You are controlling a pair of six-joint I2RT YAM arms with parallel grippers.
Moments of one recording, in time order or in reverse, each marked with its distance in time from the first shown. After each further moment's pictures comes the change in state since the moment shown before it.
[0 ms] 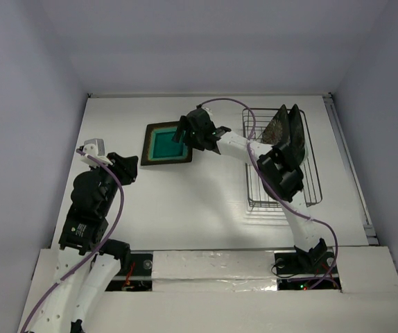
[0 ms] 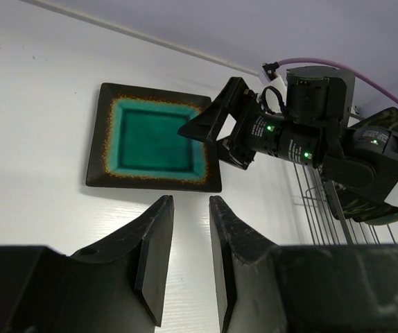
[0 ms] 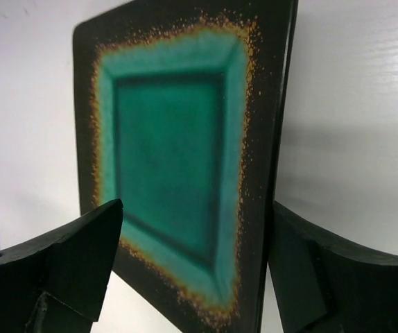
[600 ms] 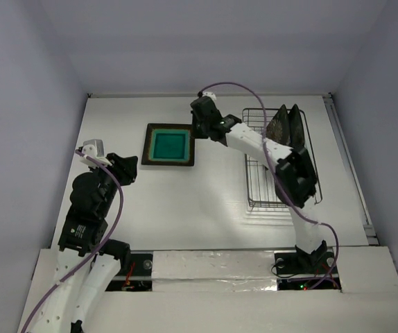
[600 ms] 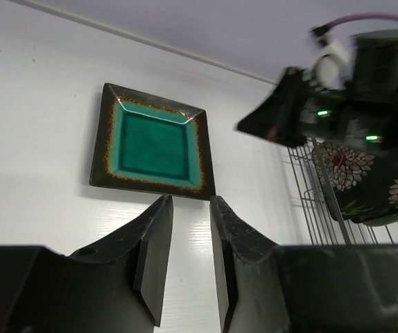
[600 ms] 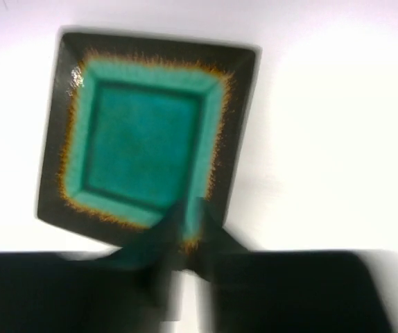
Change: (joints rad) left arm 0.000 -0.010 0.000 0.000 -0.001 0.000; right arm 0.000 -0.128 0.073 -0.262 0.166 -0.293
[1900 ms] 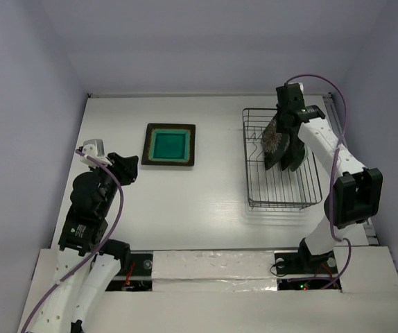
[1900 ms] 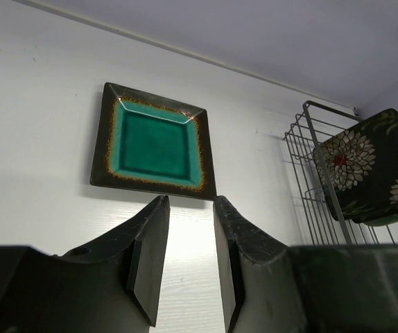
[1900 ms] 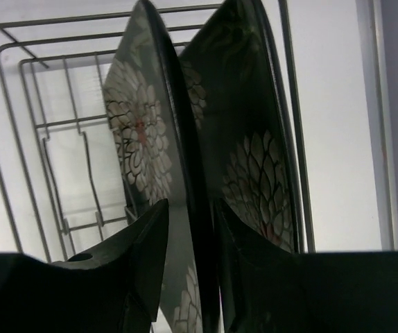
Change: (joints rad) left arm 0.000 0.003 0.000 0.000 -0.001 0.001; right arm -0.468 -0.500 -0.373 -0.284 0.204 -0.364
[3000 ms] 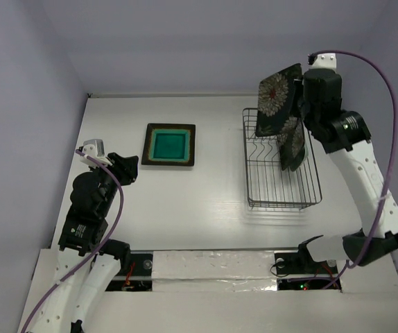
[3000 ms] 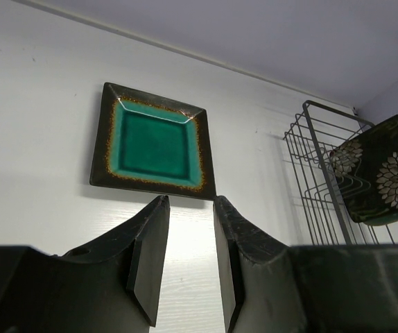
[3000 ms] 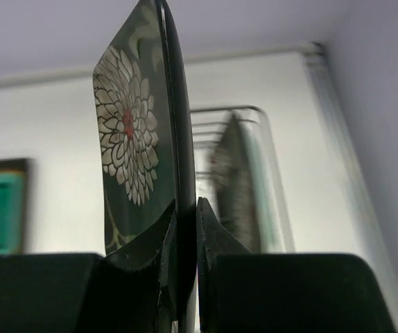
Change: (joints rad) left arm 0.000 0.000 0.000 0.000 0.002 0.000; right arm 0.131 -0.282 0.252 -0.106 0.093 -0.014
